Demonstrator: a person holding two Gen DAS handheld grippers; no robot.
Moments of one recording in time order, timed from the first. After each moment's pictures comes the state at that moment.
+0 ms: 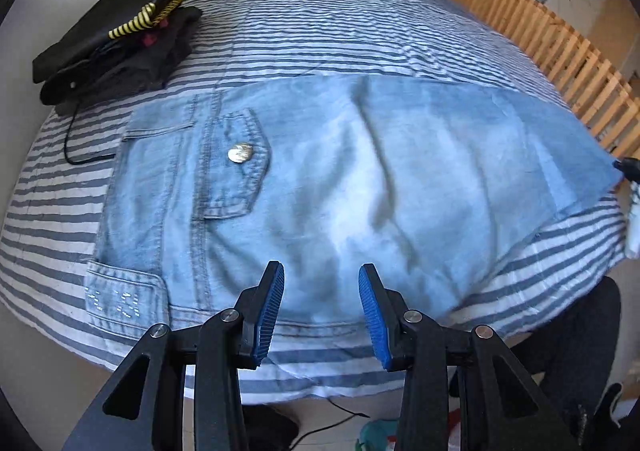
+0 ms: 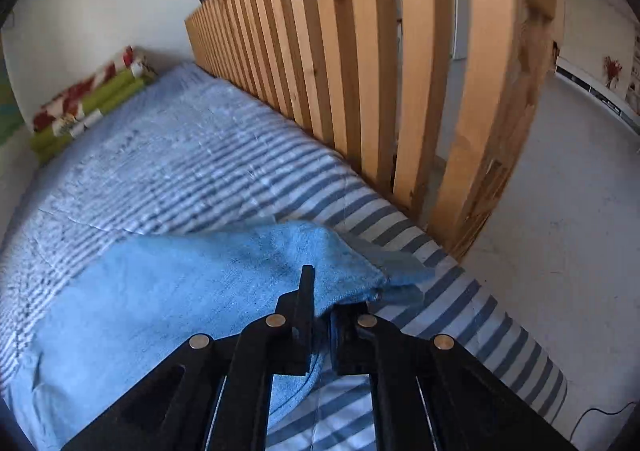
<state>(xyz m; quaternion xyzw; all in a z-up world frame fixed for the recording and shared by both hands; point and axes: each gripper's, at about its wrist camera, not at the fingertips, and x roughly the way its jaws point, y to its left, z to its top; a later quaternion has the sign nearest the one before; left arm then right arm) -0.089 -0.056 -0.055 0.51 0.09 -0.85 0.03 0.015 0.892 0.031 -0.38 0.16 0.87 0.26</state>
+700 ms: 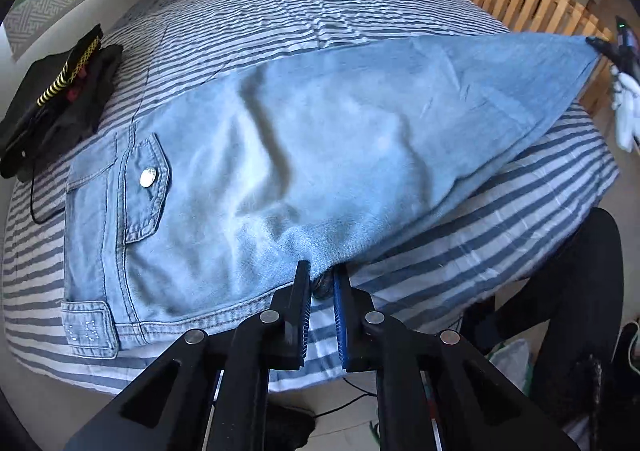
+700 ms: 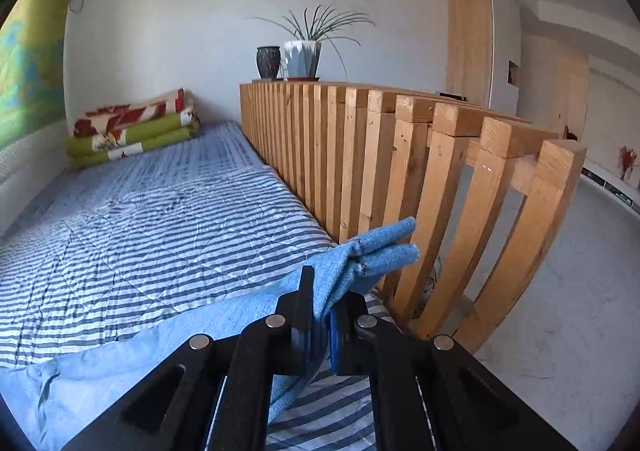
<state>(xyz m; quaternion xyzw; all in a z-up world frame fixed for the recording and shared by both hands) -0.092 0.024 -0.051 0.54 -0.01 -0.84 -0.05 -0.004 0.868 0.109 -0.28 0.04 0.93 0.24</state>
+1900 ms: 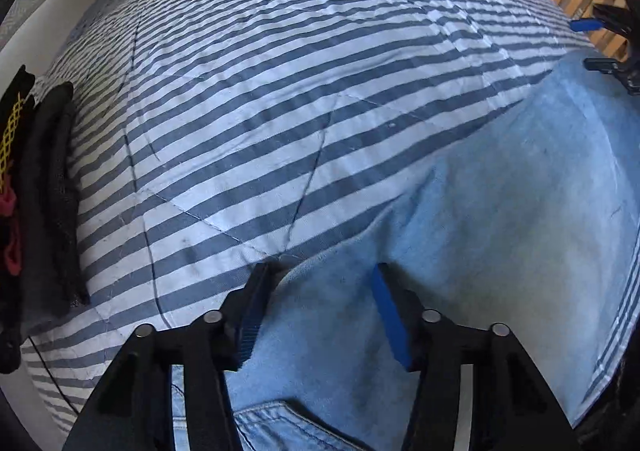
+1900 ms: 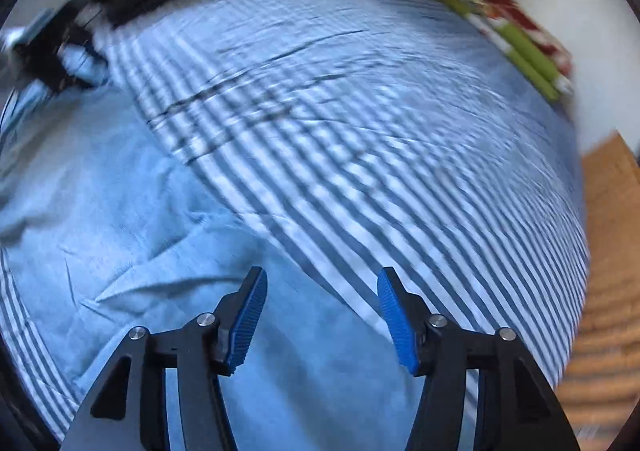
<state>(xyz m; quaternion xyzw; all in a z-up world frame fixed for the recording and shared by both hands) -0.336 -0.103 -0.115 0.61 -0.09 -0.78 -0.08 -0.182 0.530 0.017 -0.48 -0.34 0.75 -0.30</state>
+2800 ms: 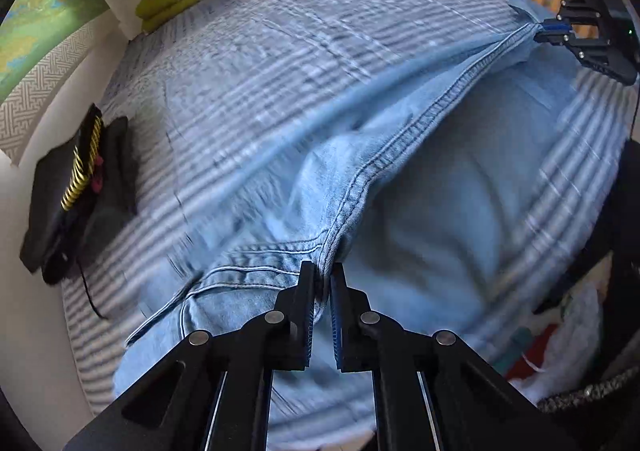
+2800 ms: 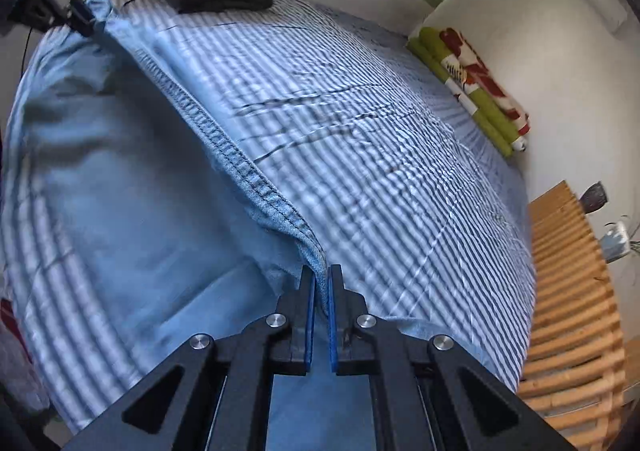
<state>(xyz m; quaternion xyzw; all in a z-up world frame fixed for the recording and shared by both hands) -0.120 -0.009 -0.032 0.53 -0.17 -0.83 -0.07 0.021 0.518 0.025 -0.35 -0.39 0.82 -0.22</state>
